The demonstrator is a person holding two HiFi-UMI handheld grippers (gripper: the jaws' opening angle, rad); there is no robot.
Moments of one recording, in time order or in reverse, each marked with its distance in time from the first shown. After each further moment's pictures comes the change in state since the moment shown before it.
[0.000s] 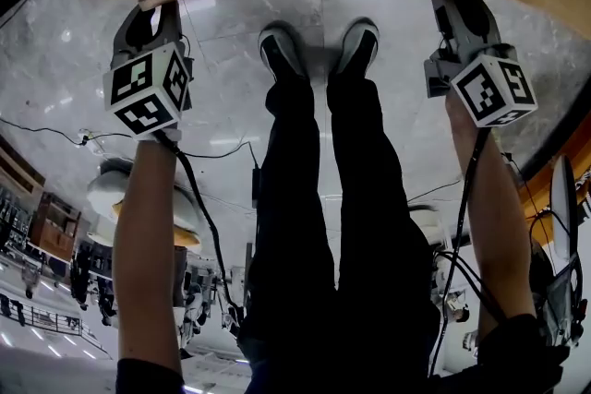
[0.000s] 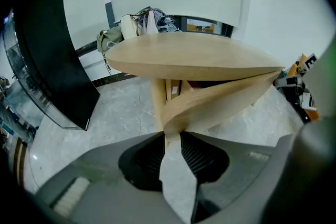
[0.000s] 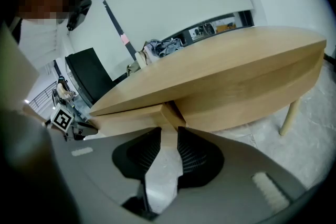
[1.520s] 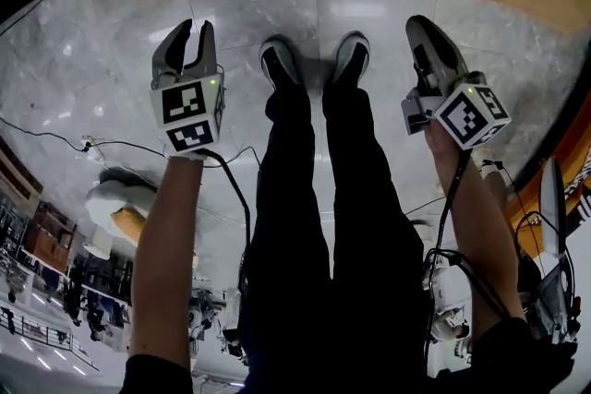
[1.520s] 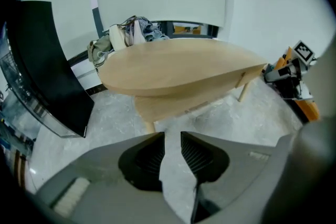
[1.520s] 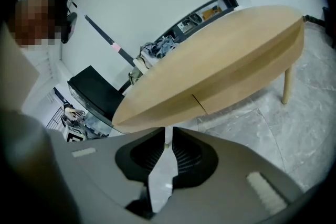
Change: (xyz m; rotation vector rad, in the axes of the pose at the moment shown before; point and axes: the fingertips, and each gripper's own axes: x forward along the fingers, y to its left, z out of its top) left arm -0.051 -0.044 0.008 0.107 -0.012 -0.043; right arm -0.045 0.043 0.002 0.230 0.049 0.088
